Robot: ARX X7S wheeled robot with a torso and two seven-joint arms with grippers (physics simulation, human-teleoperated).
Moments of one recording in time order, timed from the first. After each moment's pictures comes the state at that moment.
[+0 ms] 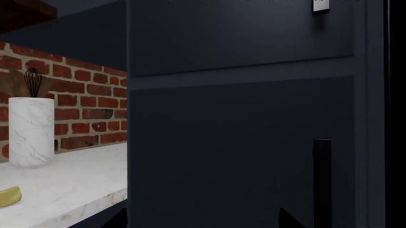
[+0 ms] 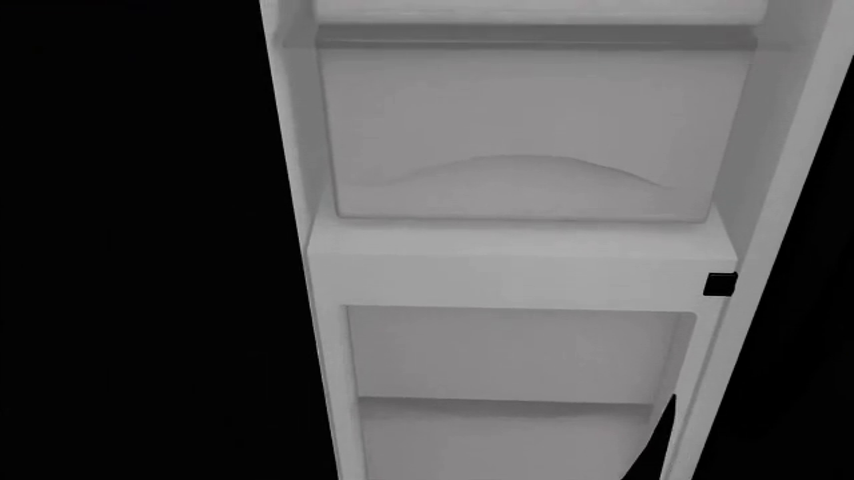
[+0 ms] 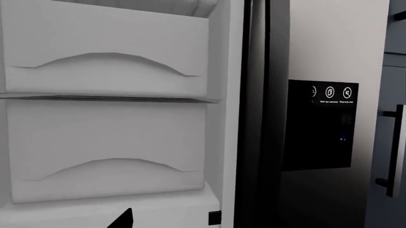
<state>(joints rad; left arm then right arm) -0.07 -0.26 -0.12 0.49 -0.14 -0.25 -0.37 -0.16 0.27 0.04 -0.65 0.18 0.25 0.33</state>
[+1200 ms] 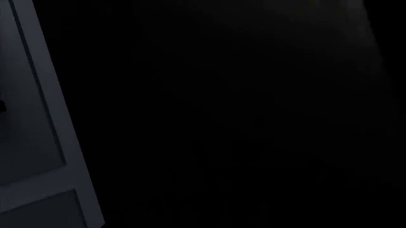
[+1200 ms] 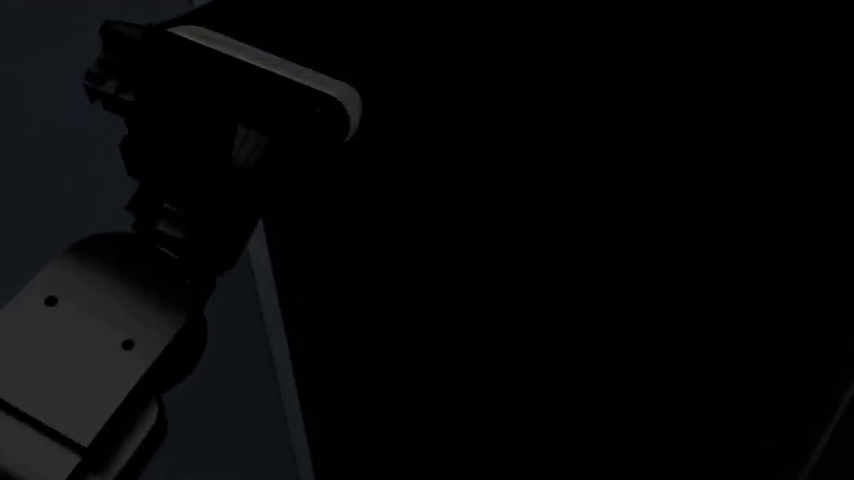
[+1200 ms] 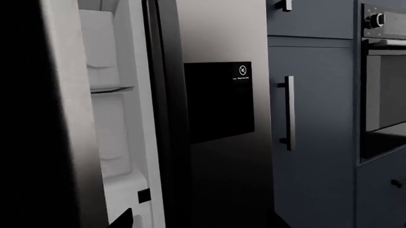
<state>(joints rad) -0.96 -0.05 0.47 0.07 -0.11 -0.66 -0.14 -0.54 0.19 0.25 -0.61 0.28 -0.13 0.39</state>
